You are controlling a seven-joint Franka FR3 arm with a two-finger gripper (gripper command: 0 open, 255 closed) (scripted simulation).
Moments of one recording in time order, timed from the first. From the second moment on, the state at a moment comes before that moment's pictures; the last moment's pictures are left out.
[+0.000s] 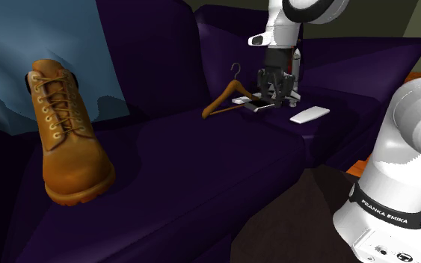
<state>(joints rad) 0.08 -0.67 -0.29 -2.69 -0.18 2.03 -1.15</state>
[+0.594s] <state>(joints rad) -0.07 -0.73 -0.47 -2.69 -0.33 1.99 -1.38</state>
